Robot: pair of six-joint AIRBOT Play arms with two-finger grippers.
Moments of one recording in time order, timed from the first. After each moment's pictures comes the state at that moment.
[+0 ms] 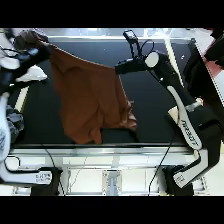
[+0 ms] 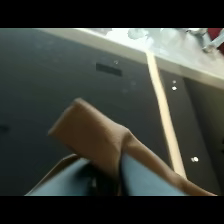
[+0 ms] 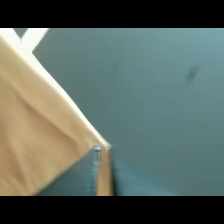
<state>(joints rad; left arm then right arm) 0.09 -1.54 1.48 0.72 -0.43 -1.07 0.34 -1.76 1.82 -1.11 0.69 1.23</state>
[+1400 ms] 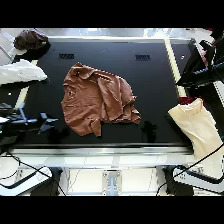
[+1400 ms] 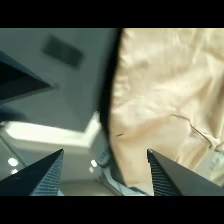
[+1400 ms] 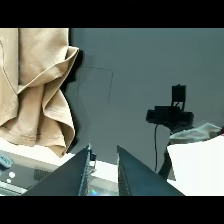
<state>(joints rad) 0.58 -1.23 0.61 0.76 -1.15 -1.07 -0.26 -1.29 1.54 -1.15 1.48 1.26</state>
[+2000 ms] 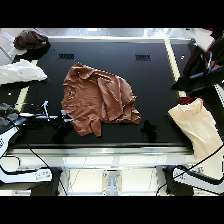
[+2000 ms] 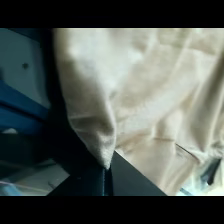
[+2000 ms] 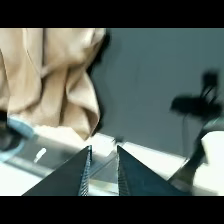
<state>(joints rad) 0.34 -1.44 0.61 0.51 -1.02 -0.97 -0.26 -1.27 1.39 -1.05 1.50 1.25</state>
